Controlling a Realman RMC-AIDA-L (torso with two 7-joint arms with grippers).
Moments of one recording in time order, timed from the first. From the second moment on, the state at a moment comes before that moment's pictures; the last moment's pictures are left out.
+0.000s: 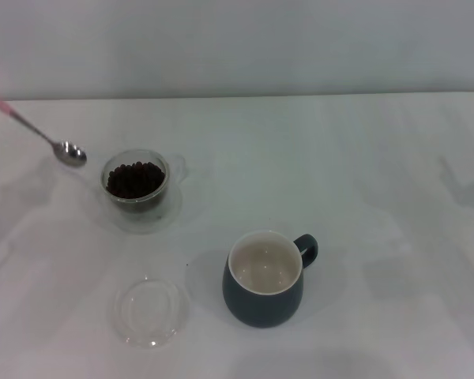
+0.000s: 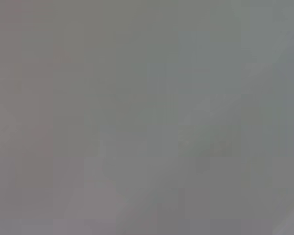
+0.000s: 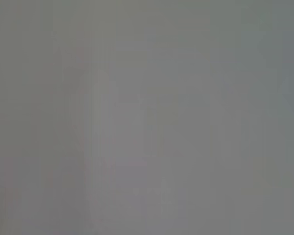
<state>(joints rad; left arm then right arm) -0.44 -1.99 0.62 0.42 -1.83 -1.34 1.55 0.34 2.01 -1.15 -0.11 -0.40 -1.31 0.40</state>
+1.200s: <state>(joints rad) -0.63 -2.08 0.65 0.24 -1.77 -1.06 1.83 0.33 2.01 -1.16 -0.08 -0.40 -1.30 0.47</state>
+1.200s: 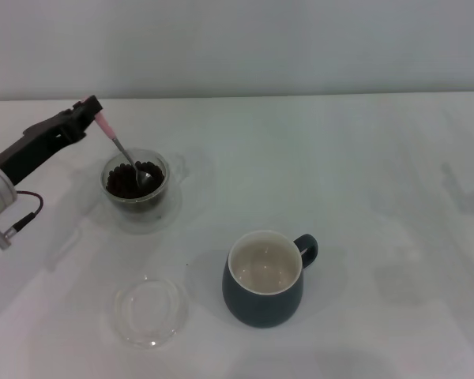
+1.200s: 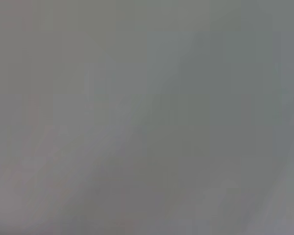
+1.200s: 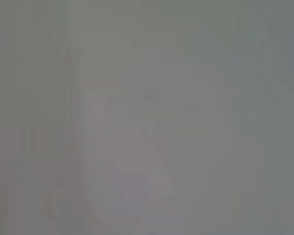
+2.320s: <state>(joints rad) -0.54 -2.07 0.66 0.24 -1.87 -1.07 1.58 0.34 2.02 -1.16 -0.06 -0.40 -1.30 0.46</state>
